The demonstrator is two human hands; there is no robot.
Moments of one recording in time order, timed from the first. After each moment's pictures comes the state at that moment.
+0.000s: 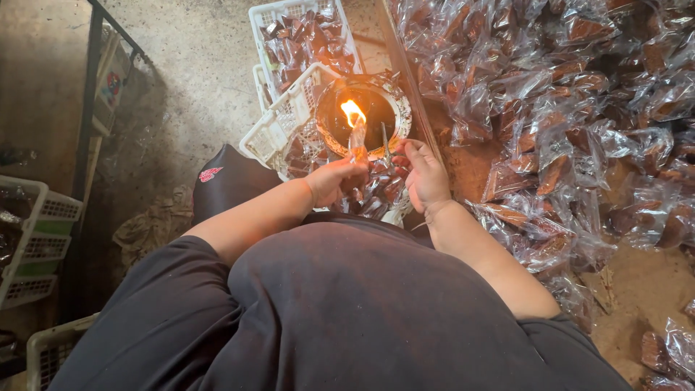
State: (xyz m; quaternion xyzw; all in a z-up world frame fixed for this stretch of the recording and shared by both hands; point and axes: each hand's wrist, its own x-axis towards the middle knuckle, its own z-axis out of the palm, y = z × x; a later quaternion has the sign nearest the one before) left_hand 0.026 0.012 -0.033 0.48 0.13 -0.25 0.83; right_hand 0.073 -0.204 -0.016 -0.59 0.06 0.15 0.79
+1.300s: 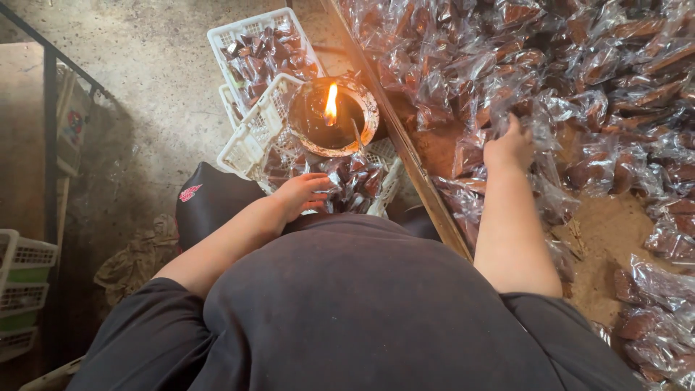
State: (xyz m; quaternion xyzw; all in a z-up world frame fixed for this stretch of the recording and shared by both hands) left_hand -0.001 0.046 -0.048 0.60 0.19 -0.28 0.73; right_hand 0.109 -0.400 0.022 -0.95 0.28 0.00 0.13
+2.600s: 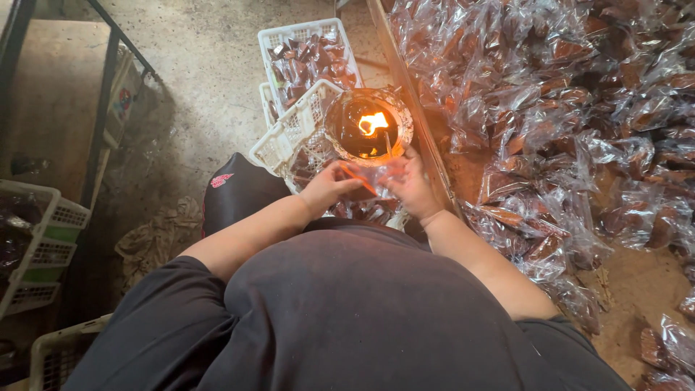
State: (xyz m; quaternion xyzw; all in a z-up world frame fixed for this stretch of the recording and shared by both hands) left_hand 0.007 0.031 -0.068 0.56 0.07 -0.06 0.82; right_hand 0.045 -0.196 -0.021 -0.72 -0.18 0.08 0.66
